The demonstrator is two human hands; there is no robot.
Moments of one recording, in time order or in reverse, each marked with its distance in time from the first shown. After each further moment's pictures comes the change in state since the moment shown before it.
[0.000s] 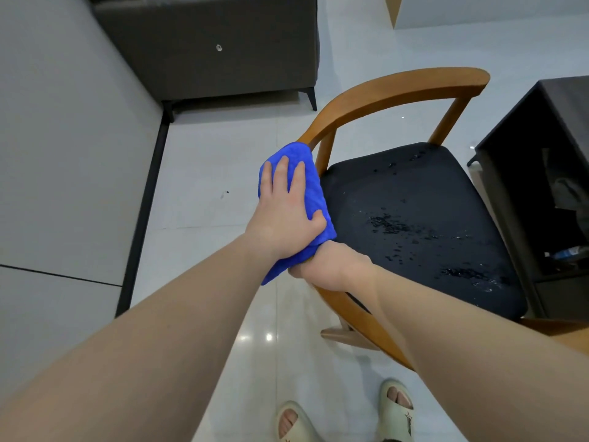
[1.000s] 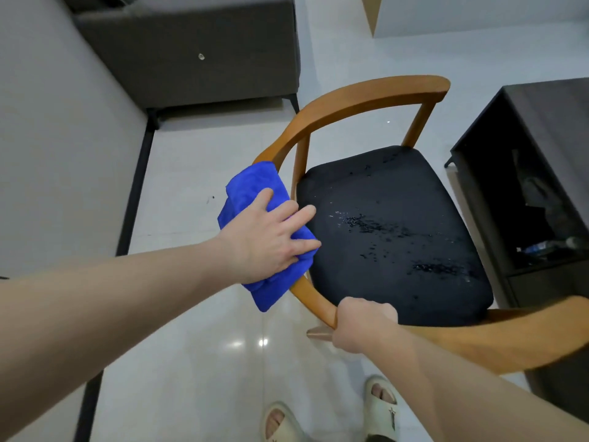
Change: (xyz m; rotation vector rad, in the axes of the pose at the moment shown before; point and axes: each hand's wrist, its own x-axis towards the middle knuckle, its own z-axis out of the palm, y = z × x) left_hand -0.036 0.015 -0.029 0.821 -0.082 0.814; right_hand -0.072 0.080 0.025 -0.430 -0.086 0.221
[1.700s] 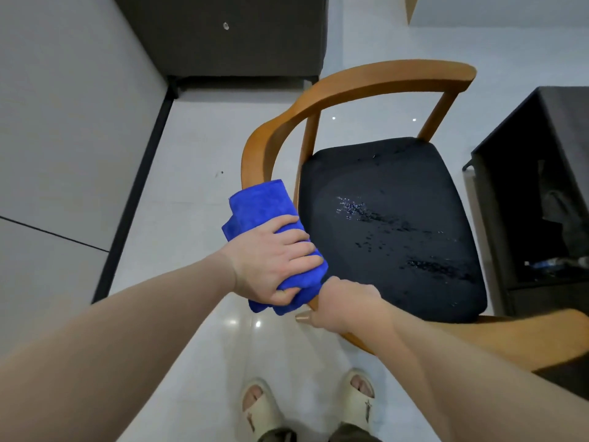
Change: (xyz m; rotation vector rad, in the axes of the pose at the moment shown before) left_hand 0.003 0.074 0.039 -0.297 0.098 0.068; right_hand 0.013 0.018 0.005 -0.144 -0.023 -0.244
